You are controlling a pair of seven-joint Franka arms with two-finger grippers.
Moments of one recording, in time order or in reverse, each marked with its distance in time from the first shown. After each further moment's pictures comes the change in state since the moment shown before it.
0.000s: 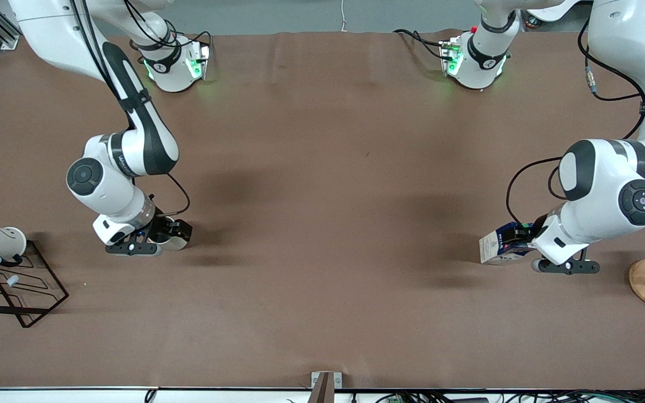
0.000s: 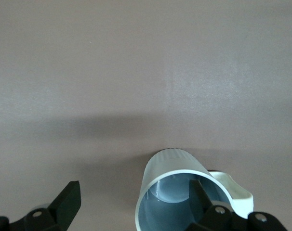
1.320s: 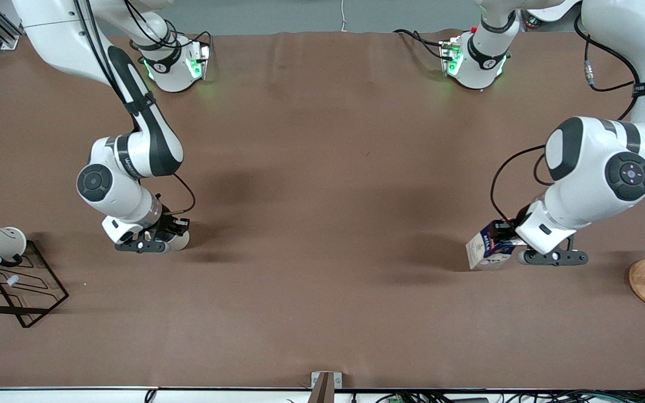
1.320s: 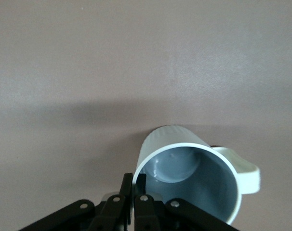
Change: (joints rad) left arm -0.005 -0.090 -0.134 0.000 0.000 0.000 -0.158; right arm 0.012 0.003 0.003 -0.001 -0.004 -0.062 0.036
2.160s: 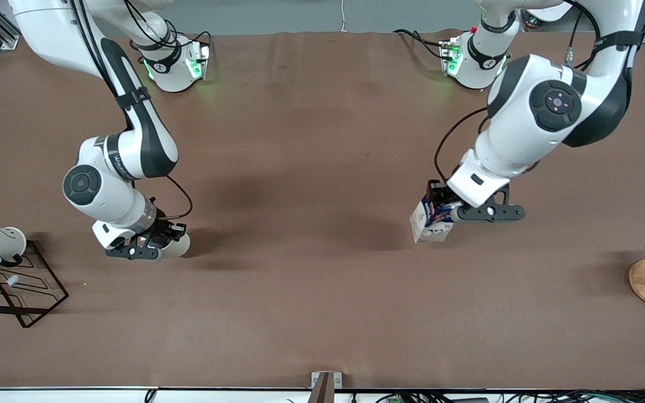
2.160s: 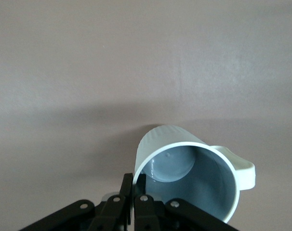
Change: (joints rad) left arm -0.005 -0.118 -0.244 0.001 0.000 -0.104 -0.282; right arm 0.006 -0.002 0.005 0.146 0.002 -0.127 0.058
